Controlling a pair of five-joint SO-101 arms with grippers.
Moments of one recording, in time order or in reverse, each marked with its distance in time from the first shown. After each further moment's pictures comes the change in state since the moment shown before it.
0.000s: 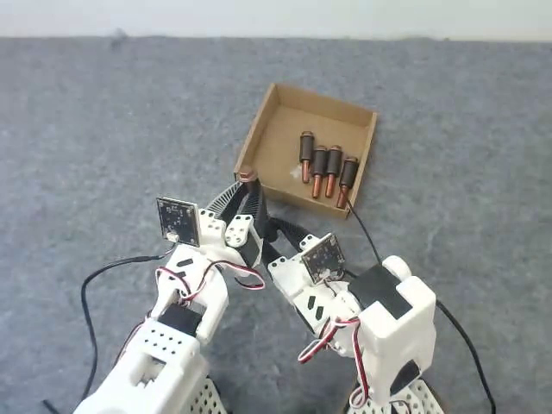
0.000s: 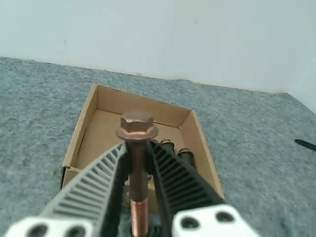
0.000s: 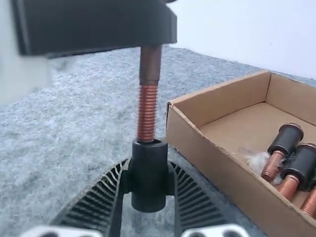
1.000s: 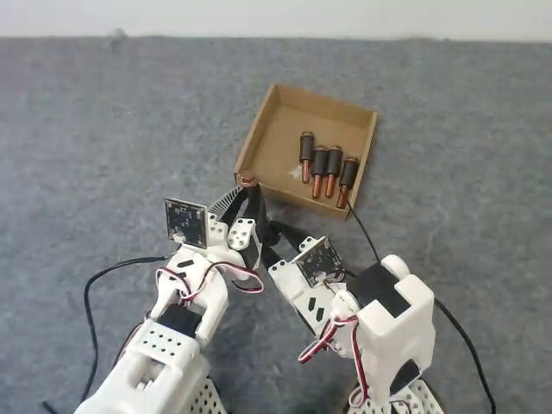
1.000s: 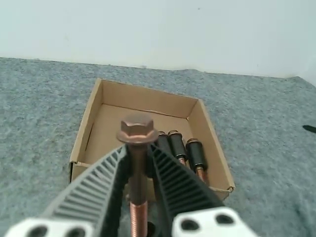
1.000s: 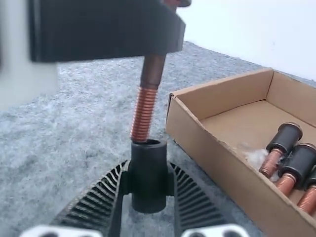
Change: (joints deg) left arm 0.4 -0.7 -0.1 5.1 -4.1; right arm 0.0 0.2 0.2 0.2 3.6
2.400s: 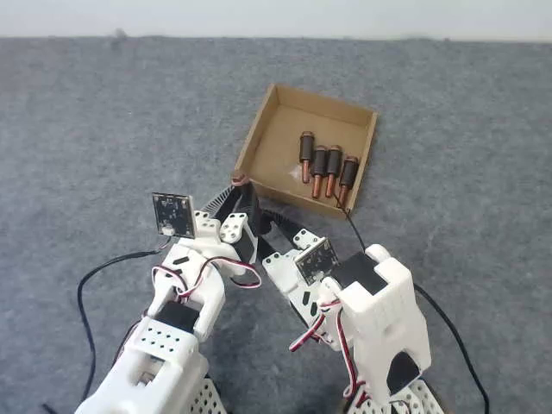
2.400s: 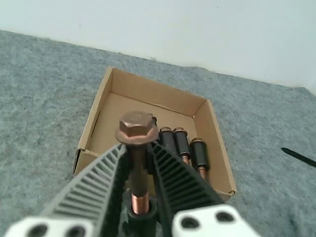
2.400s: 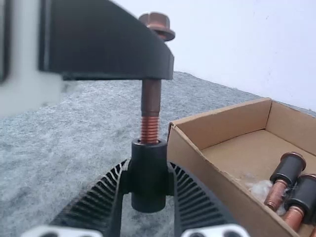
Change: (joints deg) left arm -3.0 1.0 -1.4 0.9 5.9; right arm 0.0 10.3 -7.2 -9.6 0.0
